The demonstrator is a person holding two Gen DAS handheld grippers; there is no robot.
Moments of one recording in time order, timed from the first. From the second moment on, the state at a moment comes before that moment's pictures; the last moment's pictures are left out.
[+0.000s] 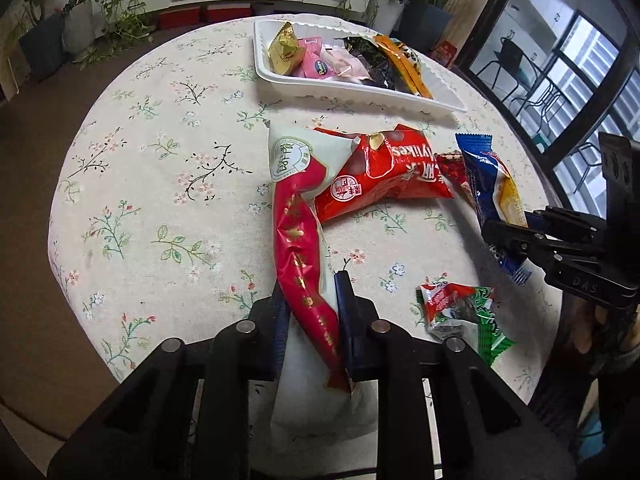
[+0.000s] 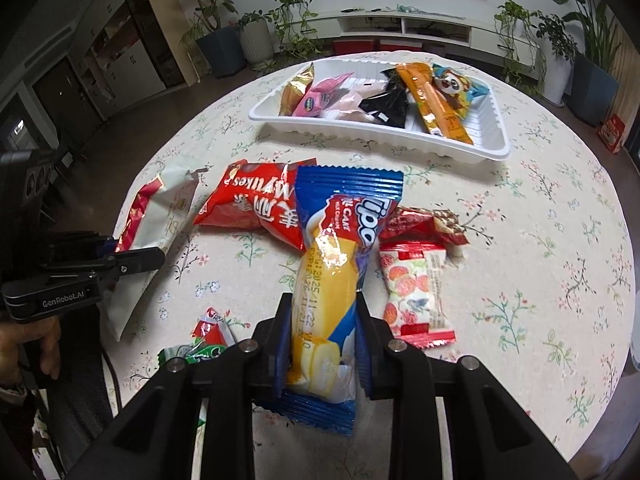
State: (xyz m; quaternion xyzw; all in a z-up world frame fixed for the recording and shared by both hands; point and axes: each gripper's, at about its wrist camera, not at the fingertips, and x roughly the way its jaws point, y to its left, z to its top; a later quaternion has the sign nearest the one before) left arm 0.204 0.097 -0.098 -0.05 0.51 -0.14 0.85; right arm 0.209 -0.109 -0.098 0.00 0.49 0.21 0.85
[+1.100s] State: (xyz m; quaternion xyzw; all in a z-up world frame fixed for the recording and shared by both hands) left arm 0.301 0.109 0.016 -0.12 0.42 -0.21 0.87; right arm 0.270 -0.204 0.008 0.09 0.40 0.16 0.90
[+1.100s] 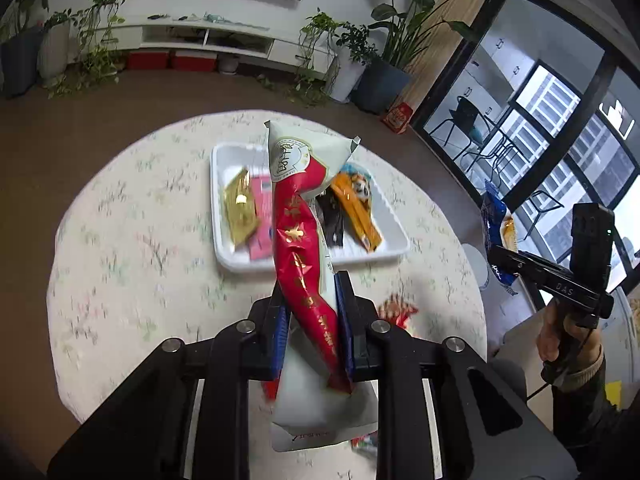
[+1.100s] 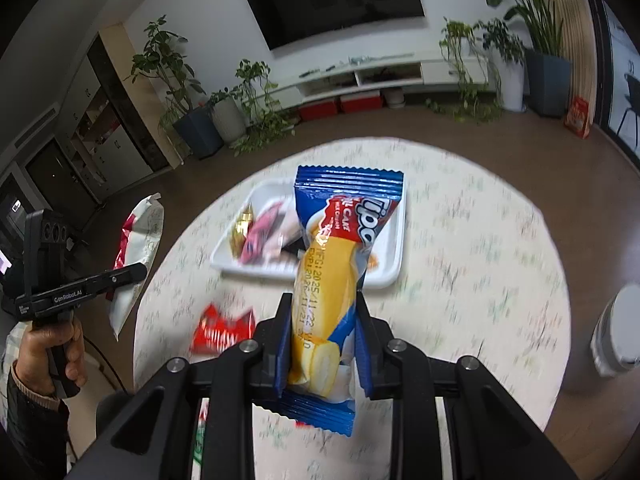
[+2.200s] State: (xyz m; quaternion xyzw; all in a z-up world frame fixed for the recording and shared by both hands) left arm 0.507 0.042 -0.058 -0.08 0.48 -0.21 0.84; right arm 0.446 -0.099 -0.056 0.01 0.48 0.19 0.86
